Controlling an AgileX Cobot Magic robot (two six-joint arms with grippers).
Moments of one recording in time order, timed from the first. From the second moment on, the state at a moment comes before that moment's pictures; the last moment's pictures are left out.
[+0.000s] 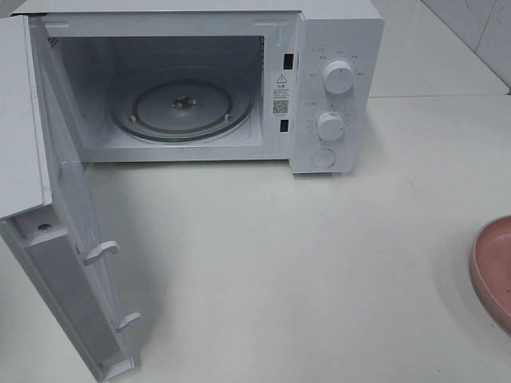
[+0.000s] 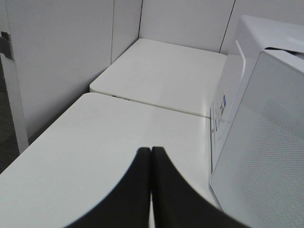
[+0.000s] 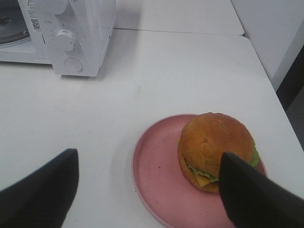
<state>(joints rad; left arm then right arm) 0.09 0.79 -0.13 -0.18 -0.41 0.05 0.09 0.00 -0.50 -0.10 0.97 0.05</state>
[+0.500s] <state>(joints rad) 0.09 1.08 -0.16 0.39 -0.64 -0.30 0.09 0.00 -0.50 -0.10 0.97 0.05</state>
